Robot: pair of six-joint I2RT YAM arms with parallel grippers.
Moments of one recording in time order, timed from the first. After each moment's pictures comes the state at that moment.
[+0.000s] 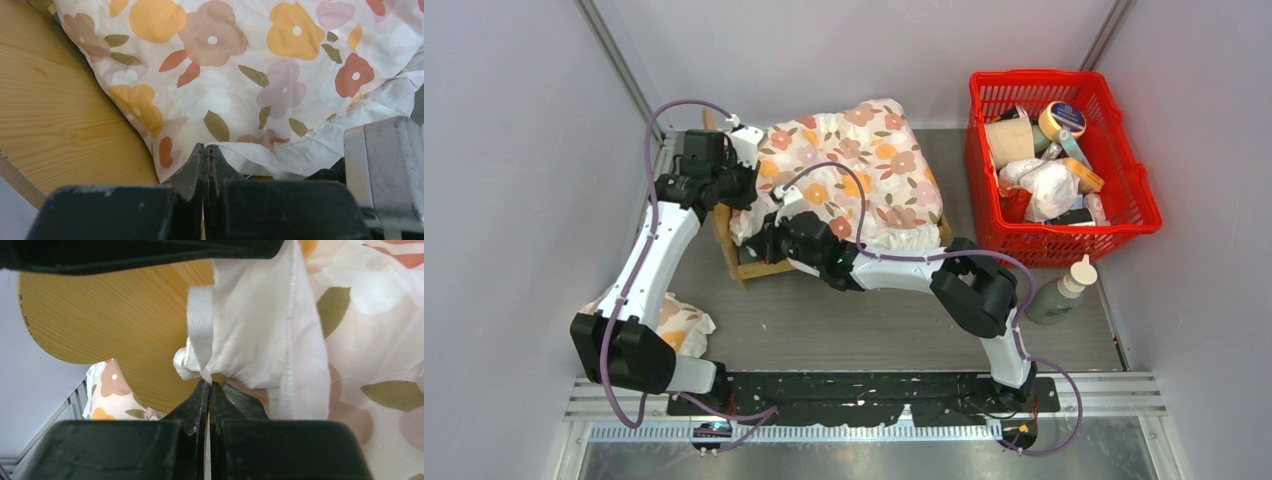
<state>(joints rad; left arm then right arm) -0.17 1.39 1.38 -0.73 0.20 0.21 1.05 2.03 1.39 0.47 0.04 0.53</state>
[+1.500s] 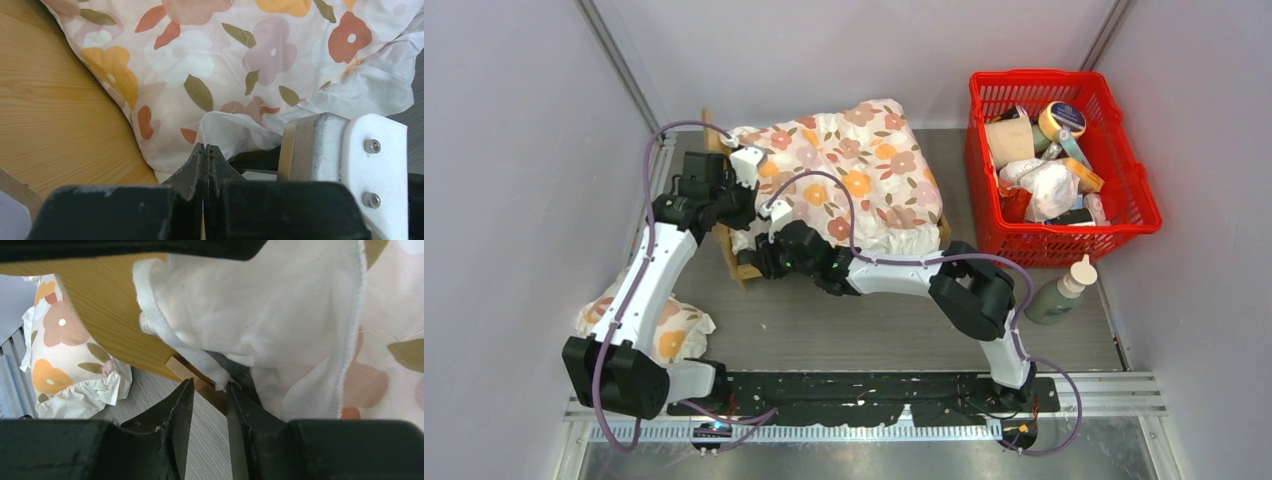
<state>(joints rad) -0.19 1.28 1.25 -0.74 0.19 0.20 1.08 2.04 1.41 0.28 0.06 0.37</state>
